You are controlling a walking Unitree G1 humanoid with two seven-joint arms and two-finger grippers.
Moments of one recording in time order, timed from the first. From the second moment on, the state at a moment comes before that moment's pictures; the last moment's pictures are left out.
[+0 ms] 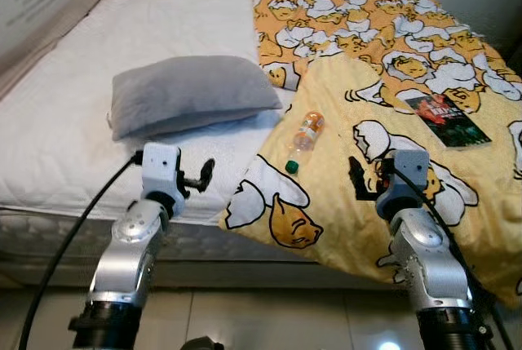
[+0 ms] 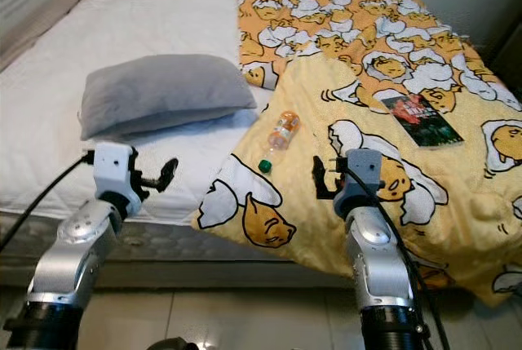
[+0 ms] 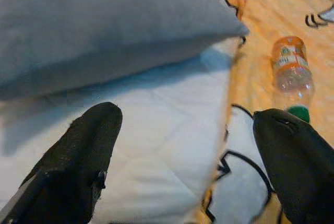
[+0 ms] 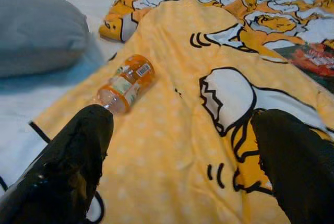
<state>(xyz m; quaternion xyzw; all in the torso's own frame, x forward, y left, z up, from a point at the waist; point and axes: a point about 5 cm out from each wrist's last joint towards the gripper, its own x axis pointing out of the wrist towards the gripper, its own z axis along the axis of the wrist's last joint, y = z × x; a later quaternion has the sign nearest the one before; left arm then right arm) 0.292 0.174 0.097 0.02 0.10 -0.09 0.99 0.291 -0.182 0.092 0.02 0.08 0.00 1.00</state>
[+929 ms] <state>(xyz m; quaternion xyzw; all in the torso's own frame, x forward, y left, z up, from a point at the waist) 0.294 0.170 0.105 0.02 0.10 -0.09 0.99 0.290 -0.176 0.087 -0.02 0.10 0.05 0.99</state>
